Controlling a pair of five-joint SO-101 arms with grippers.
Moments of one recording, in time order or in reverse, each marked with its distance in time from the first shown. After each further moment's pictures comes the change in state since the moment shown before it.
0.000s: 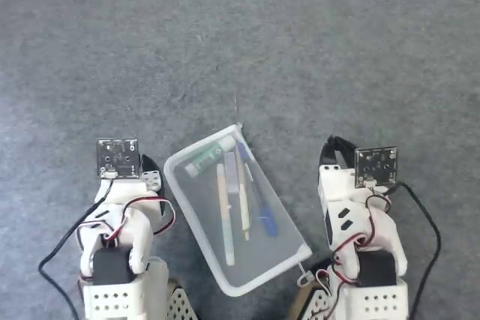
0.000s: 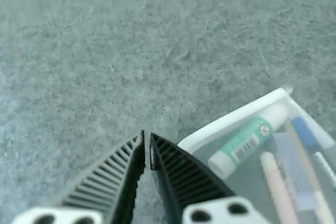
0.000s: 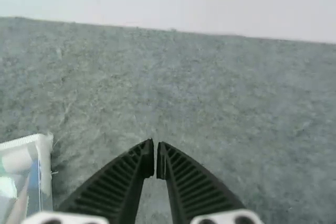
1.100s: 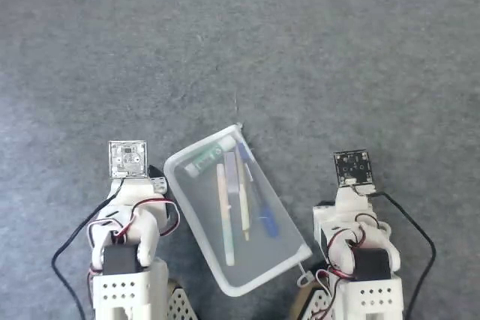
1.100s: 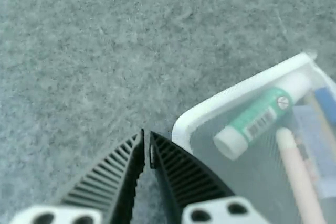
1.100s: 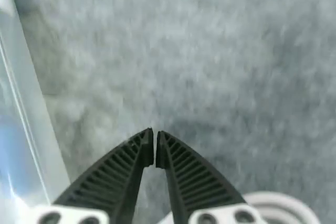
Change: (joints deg) left arm -0.3 -0.2 11.4 -6.0 0.0; right arm -0.1 0.0 6.3 29.3 0.1
